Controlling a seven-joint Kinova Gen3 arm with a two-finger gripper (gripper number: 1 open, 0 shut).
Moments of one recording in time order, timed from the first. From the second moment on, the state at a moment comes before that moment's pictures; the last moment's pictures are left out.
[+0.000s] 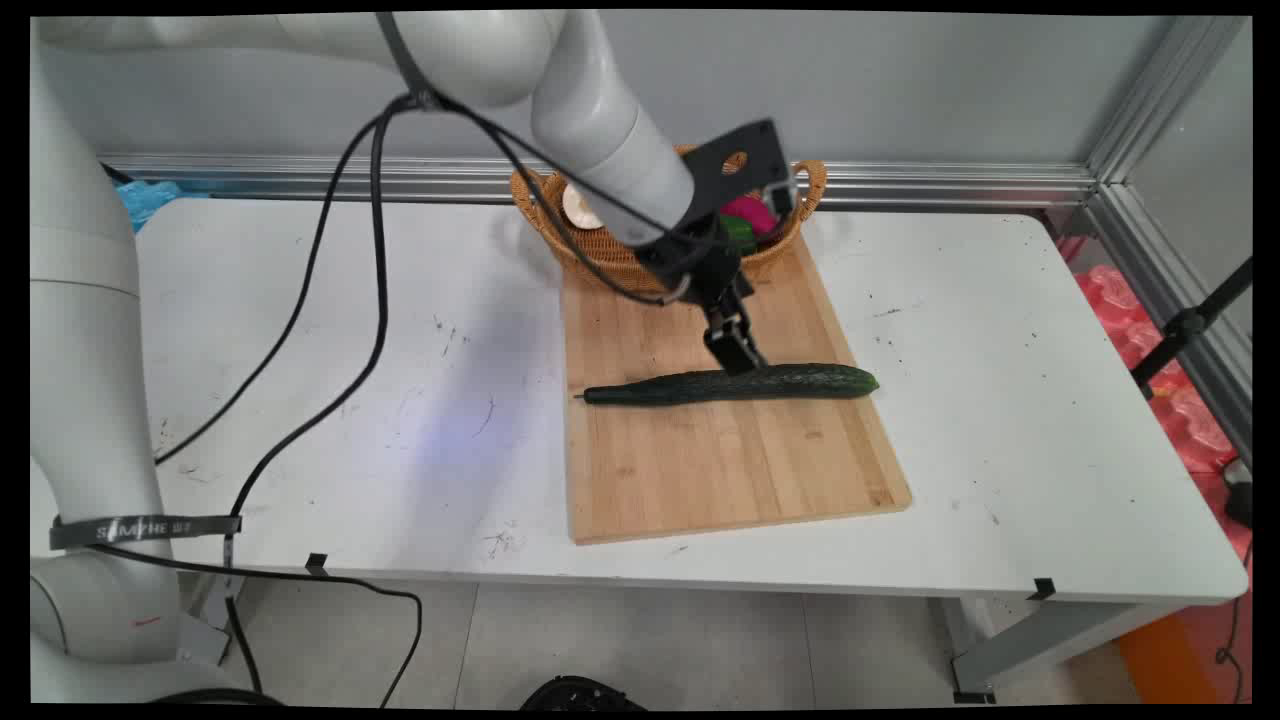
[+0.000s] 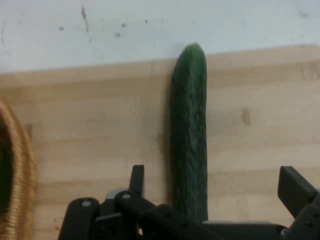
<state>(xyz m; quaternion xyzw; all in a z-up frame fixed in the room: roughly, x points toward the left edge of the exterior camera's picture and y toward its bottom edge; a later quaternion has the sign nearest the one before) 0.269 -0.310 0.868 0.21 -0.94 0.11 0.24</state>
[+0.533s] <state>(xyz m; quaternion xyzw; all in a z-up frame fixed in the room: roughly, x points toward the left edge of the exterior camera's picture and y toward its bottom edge) 0.277 -0.309 0.821 0.21 -0.94 0.10 0.23</state>
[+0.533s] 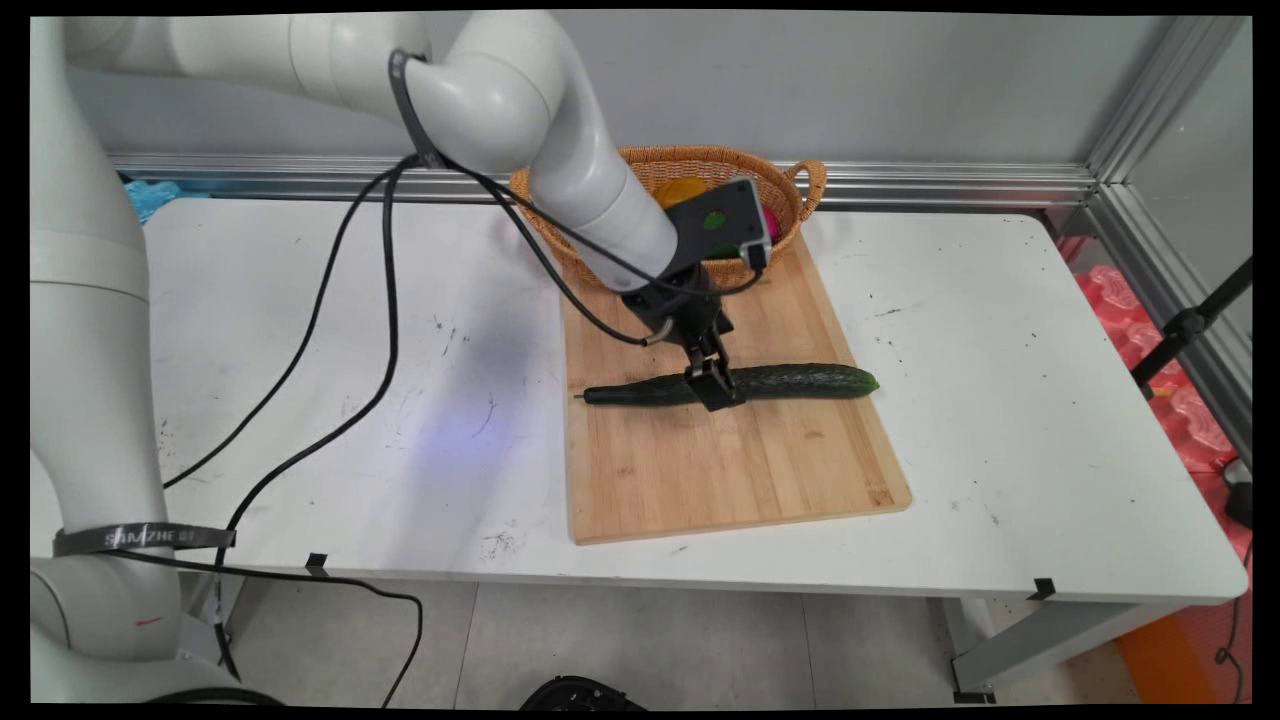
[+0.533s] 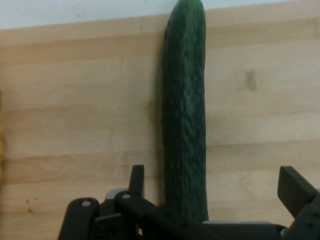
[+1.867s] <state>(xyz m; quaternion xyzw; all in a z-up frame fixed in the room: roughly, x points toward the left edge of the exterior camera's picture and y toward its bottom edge) 0.269 -0.334 0.770 0.22 -0.94 0.09 0.25</state>
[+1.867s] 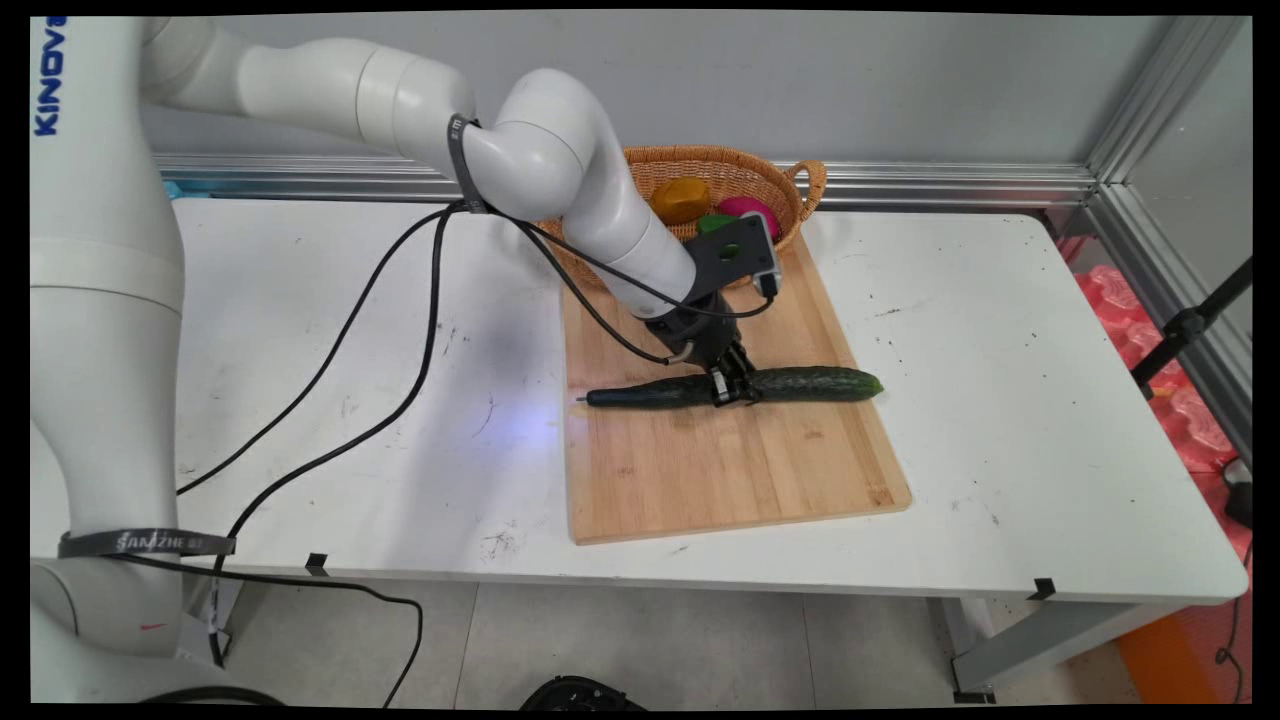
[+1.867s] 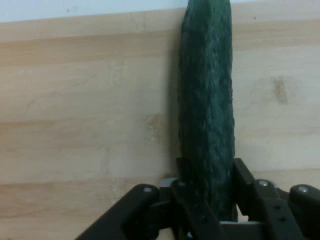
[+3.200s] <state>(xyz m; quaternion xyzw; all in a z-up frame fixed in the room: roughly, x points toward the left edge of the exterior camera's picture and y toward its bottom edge) 0.281 -0.397 0.885 0.19 -0.93 0.15 0.27</state>
